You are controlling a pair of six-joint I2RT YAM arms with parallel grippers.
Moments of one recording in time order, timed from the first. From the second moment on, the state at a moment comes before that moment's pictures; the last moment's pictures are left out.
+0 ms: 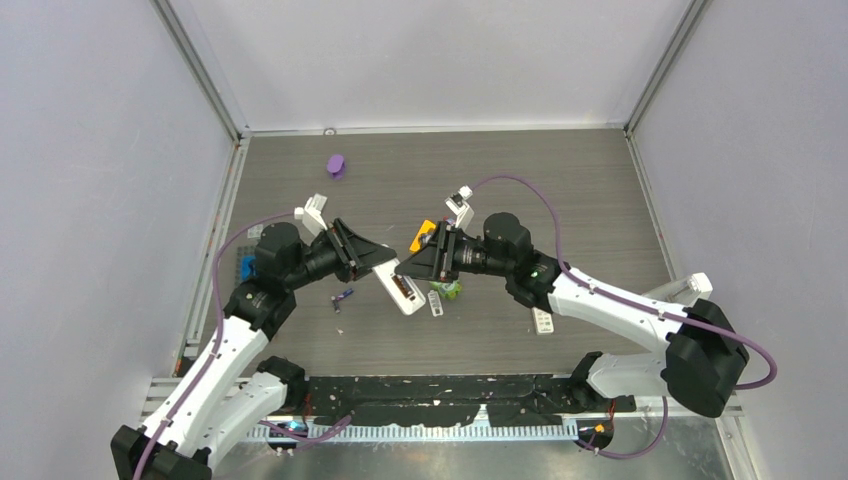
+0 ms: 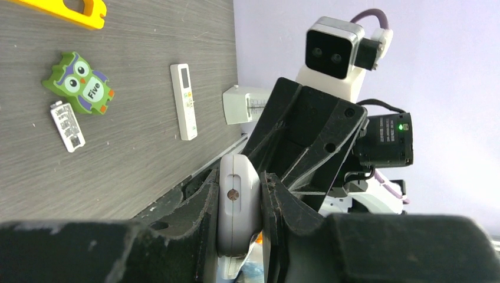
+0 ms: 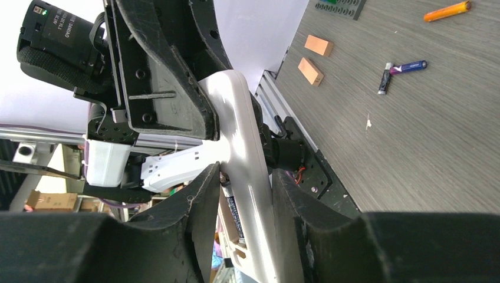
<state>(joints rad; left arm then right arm) -0.40 0.77 0.67 -0.16 0.55 -1.19 0.84 1.25 0.79 0.29 -0.47 1.07</state>
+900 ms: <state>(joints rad) -0.37 0.69 0.54 -0.03 0.45 -1.45 0.85 1.19 0.86 0.07 -0.38 0.92</state>
